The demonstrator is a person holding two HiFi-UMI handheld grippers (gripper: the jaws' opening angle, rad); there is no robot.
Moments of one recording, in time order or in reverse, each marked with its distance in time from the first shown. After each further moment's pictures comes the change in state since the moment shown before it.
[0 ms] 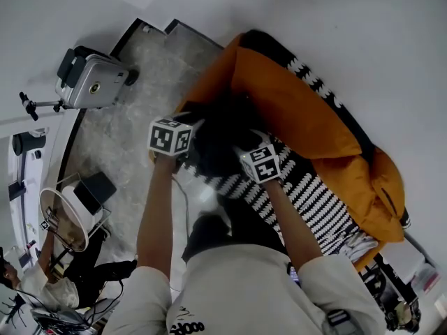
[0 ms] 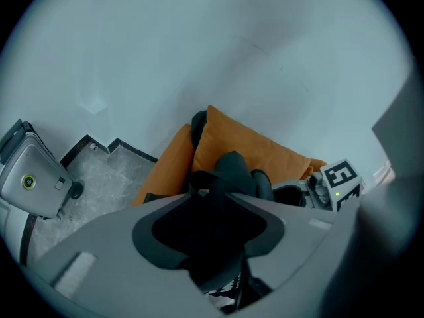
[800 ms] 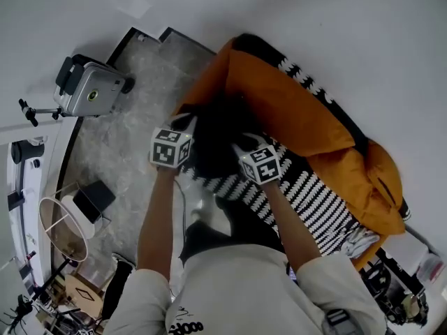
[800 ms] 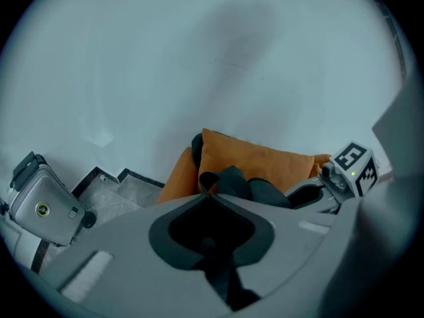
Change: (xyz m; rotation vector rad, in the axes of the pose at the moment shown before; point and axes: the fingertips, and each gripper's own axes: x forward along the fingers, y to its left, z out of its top) left arm -0.029 -0.009 0.015 0.137 -0.186 0.093; right arm -0.029 0.020 0.013 0.062 -0.062 0.016
